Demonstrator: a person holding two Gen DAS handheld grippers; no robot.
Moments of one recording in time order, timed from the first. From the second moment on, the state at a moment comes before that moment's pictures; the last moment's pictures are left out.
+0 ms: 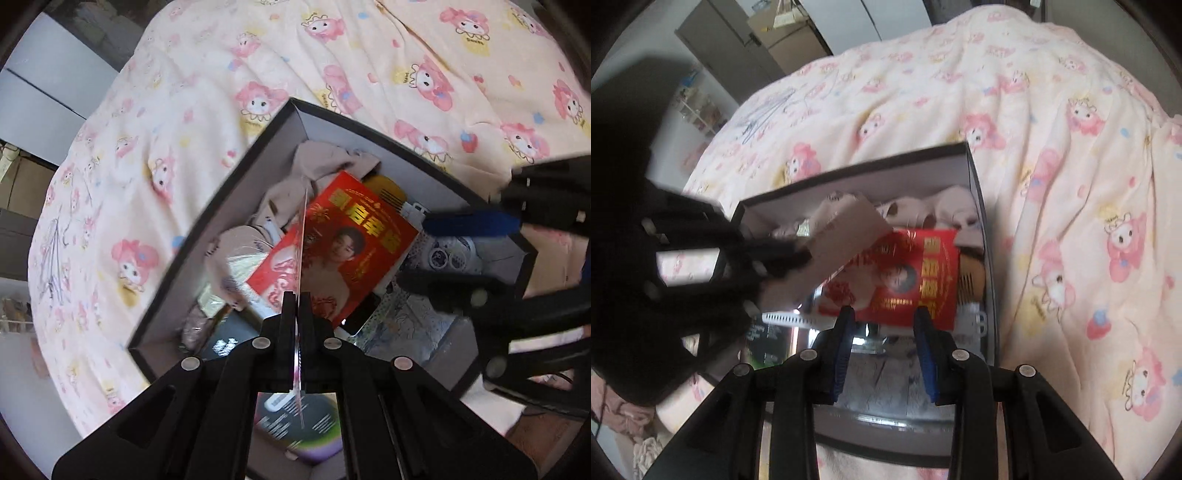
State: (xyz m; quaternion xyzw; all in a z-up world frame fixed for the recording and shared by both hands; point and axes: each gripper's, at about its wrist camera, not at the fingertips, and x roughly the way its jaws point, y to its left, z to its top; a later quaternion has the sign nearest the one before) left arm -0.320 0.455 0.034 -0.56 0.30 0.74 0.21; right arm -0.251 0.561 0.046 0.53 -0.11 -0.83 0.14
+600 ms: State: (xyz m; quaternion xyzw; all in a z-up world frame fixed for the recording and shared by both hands) left arm -0.294 0.405 0.014 -0.60 0.08 0.74 0.28; right arm -0.250 0.554 0.017 0.56 -0.06 -0.82 0.12
